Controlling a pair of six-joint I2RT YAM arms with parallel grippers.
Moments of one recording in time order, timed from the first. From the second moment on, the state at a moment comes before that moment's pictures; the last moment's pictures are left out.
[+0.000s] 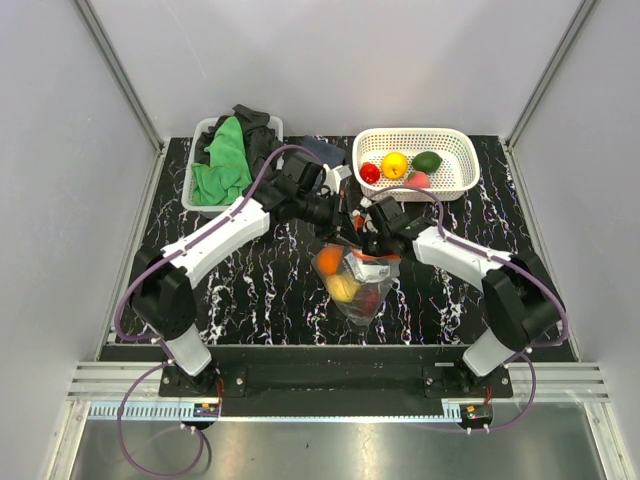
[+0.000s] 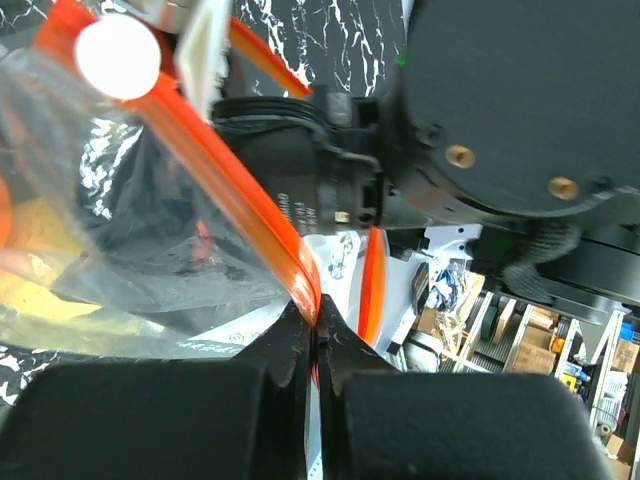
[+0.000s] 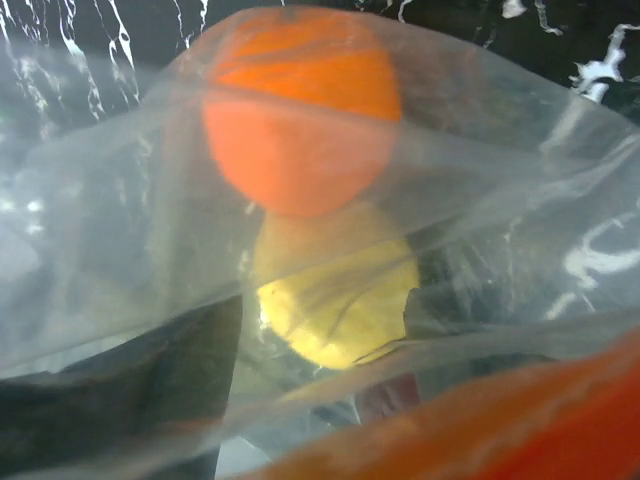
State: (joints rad) left arm -0.66 1.69 1.48 -0.58 0.74 -0.71; right arm 0.59 1.59 1.02 -0.42 -0.35 0.59
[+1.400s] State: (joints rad) left arm -0.66 1.57 1.30 -0.53 0.67 -0.72; right arm 0.61 1.60 1.19 -0.64 -0.28 0.46
